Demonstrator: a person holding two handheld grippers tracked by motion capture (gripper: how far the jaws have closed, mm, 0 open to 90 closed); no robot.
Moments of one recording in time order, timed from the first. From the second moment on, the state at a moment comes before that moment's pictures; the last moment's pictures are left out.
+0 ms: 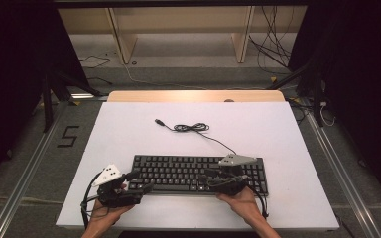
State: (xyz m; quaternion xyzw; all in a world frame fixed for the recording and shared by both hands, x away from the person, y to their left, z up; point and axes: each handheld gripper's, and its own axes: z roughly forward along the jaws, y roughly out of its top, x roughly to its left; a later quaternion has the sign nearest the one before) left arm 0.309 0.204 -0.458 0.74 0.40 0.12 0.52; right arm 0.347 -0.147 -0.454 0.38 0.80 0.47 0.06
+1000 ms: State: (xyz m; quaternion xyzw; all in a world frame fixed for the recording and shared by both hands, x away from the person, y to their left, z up) left arm 0.309 0.203 -0.457 0.75 0.40 0.11 0.52; right arm 0.322 -0.187 -0.440 0.38 0.77 0.50 0.10
